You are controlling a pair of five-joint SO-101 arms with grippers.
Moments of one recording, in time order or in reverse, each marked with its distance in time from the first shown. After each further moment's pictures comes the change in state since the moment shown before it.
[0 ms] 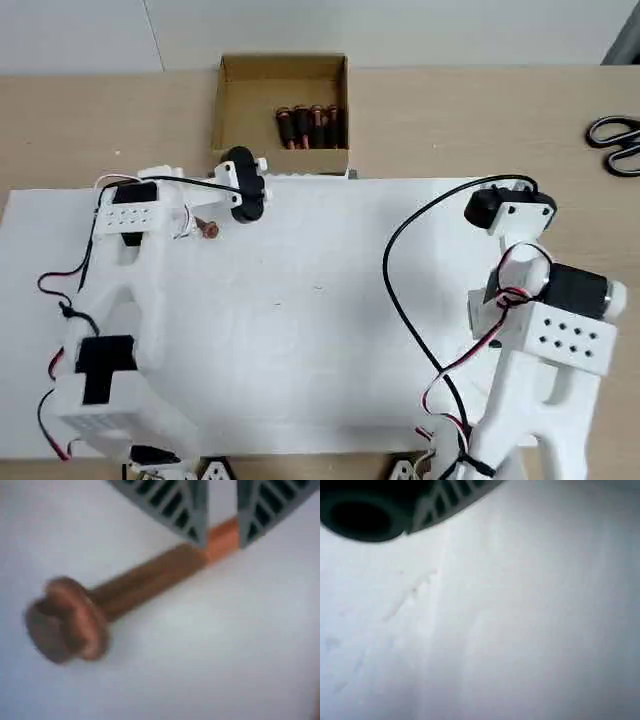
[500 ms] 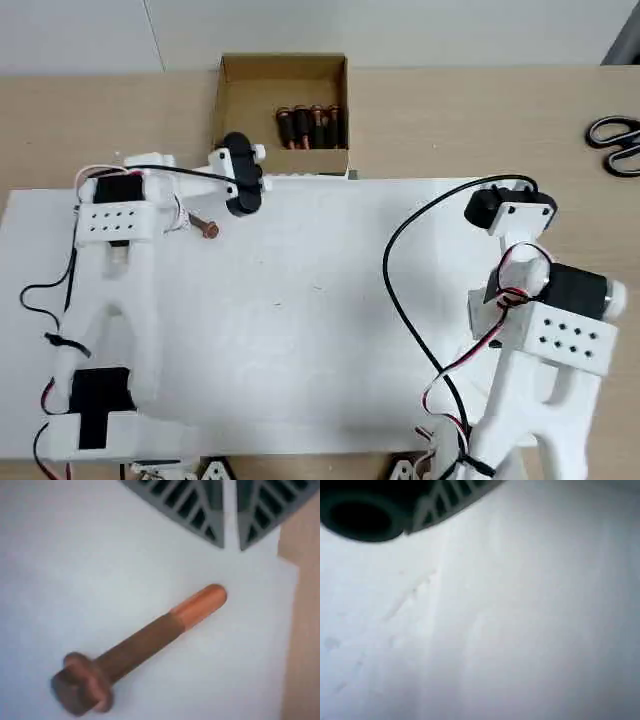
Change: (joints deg) left arm 0.2 -10.5 -2.0 12.9 0.0; right arm 0.0 0.0 0.0 0.0 0.0
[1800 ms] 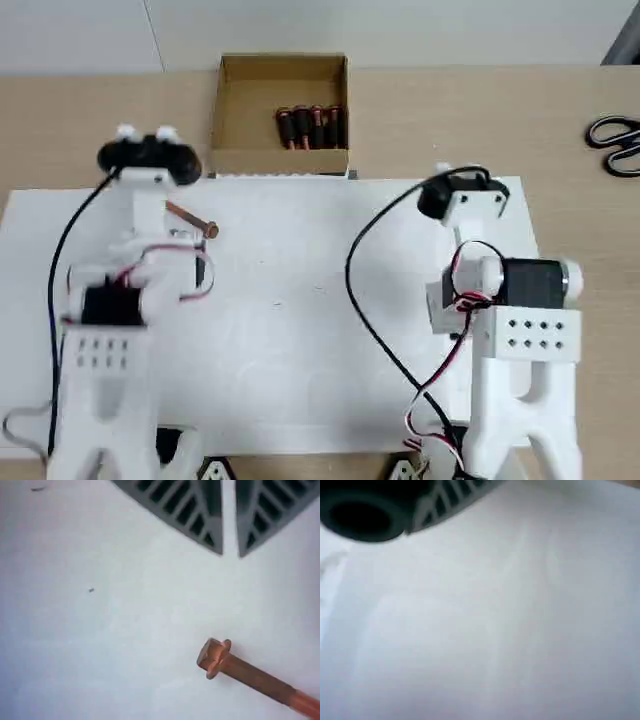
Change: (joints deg) left arm 6.2 -39.3 24.4 5.5 82.0; right arm -14.1 0.0 -3.8 4.6 -11.3
